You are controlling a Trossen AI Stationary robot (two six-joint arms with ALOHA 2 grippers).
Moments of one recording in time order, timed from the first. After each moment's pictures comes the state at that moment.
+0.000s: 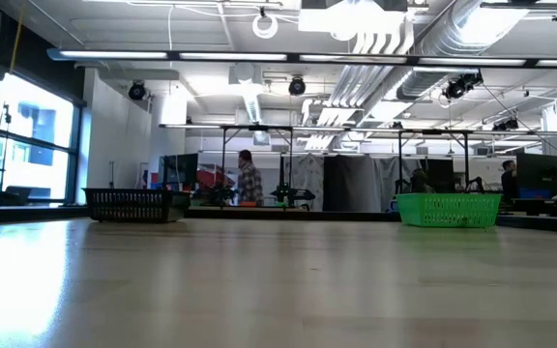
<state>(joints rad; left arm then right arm) -0.66 1.35 0.81 0.55 -0.43 -0.08 0.88 1.72 1.17 -0.68 0.34 1.42</state>
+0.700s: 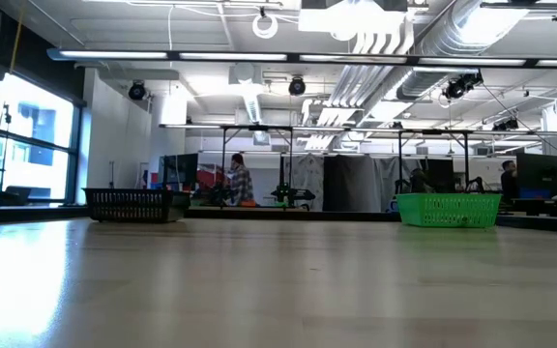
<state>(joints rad) -0.65 1.41 0.81 0.49 -0.49 -0.01 0.78 1.66 1.33 -0.59 1.10 0.71</state>
